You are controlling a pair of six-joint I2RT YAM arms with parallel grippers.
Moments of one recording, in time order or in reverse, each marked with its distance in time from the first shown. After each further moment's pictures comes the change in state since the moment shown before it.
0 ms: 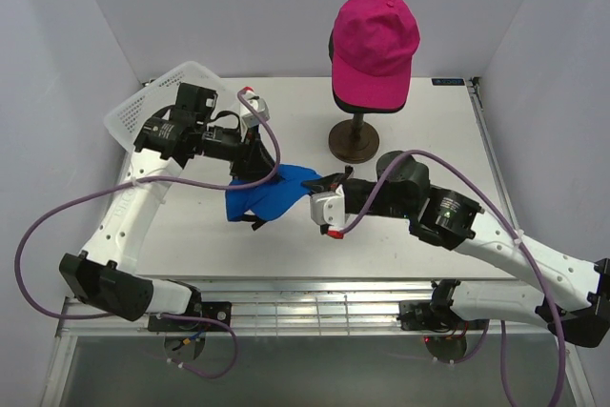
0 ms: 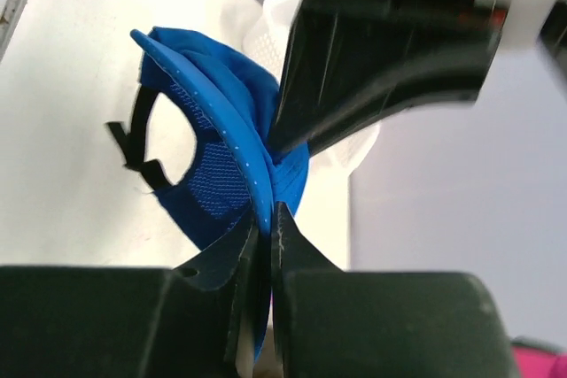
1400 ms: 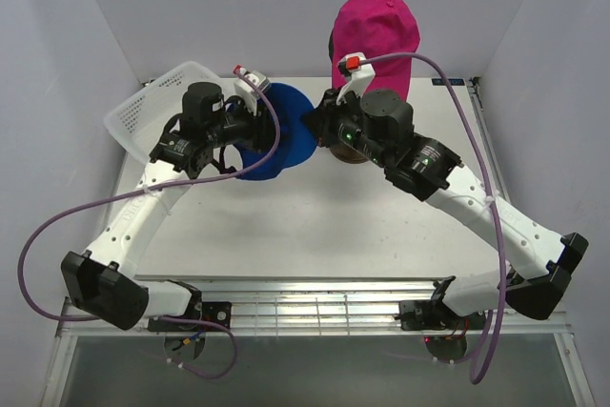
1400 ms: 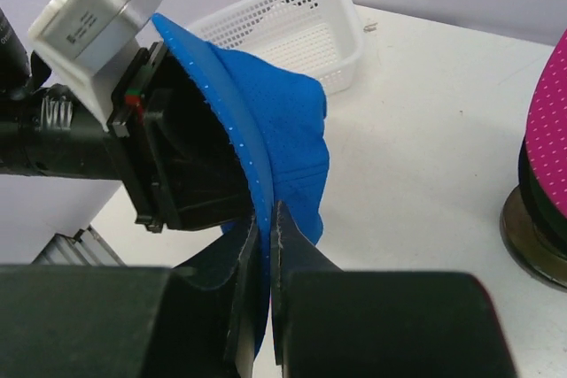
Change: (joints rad) left arm -0.060 -0.044 -0.179 0.616 -0.527 -0.496; right arm -0.159 0.291 0.402 -0.038 0.473 1.370
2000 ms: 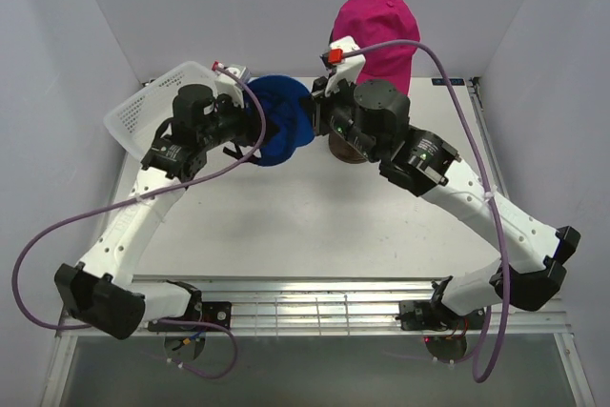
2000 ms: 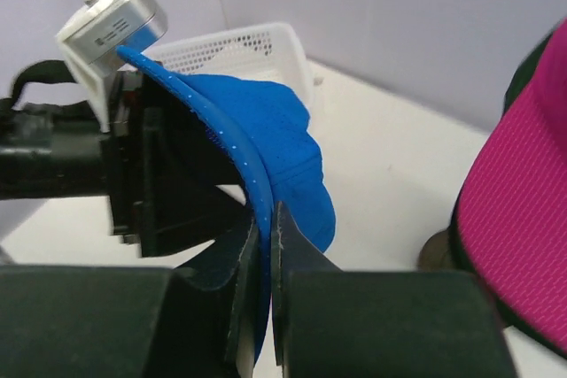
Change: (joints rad) left arm 0.003 -0.038 -0.048 0.079 -0.205 -0.216; right arm 0.074 0.065 0.146 -0.037 0.165 -0.195
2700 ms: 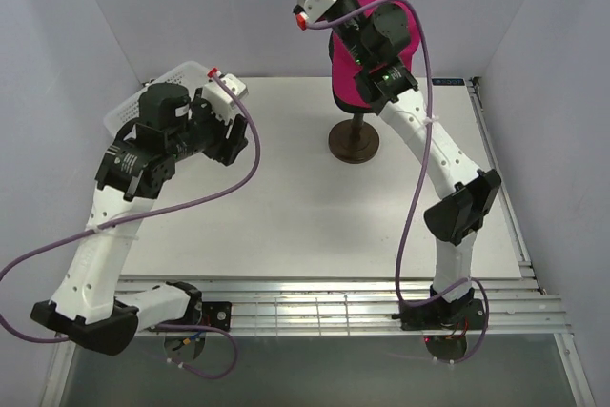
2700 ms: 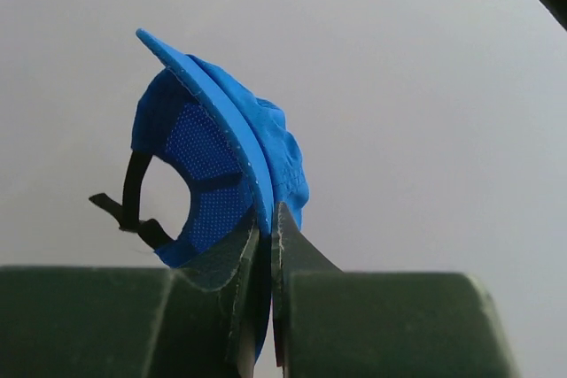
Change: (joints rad) left arm -0.021 -0.144 0.315 -0.547 -0.160 0.479; right arm -0.336 0.520 0.525 0.647 -0.408 -1.095
